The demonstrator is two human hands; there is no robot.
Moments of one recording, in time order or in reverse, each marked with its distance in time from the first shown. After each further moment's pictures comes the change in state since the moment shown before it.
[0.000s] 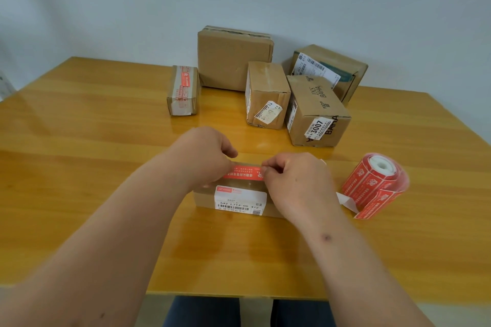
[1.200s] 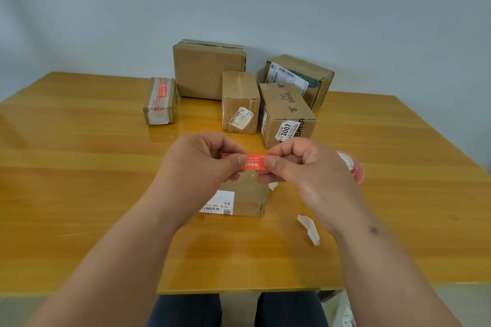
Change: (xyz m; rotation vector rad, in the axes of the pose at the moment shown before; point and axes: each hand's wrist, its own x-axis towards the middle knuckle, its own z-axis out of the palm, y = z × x) left_hand -0.046 0.032 0.035 -0.602 0.238 0.242; right_hand -0.018 0.041 -0.060 0.715 -0.093 -0.066
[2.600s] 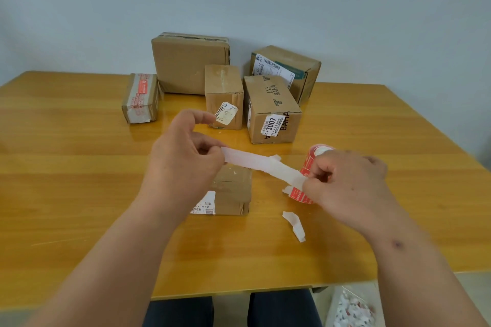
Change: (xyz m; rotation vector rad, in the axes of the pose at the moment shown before) left_hand 0.009 0.000 0.023 0.176 0.180 0.108; right_hand -0.007 0.030 -0.059 -0.871 0.150 -0.007
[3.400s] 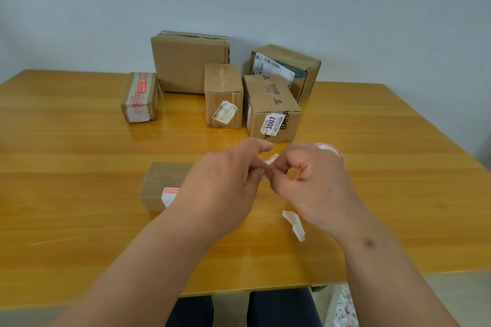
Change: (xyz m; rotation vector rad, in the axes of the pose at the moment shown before) left_hand -0.018 0.011 0.026 0.297 -0.252 0.275; right_hand 0.001 -0.032 0.021 0.352 0.102 -0.212
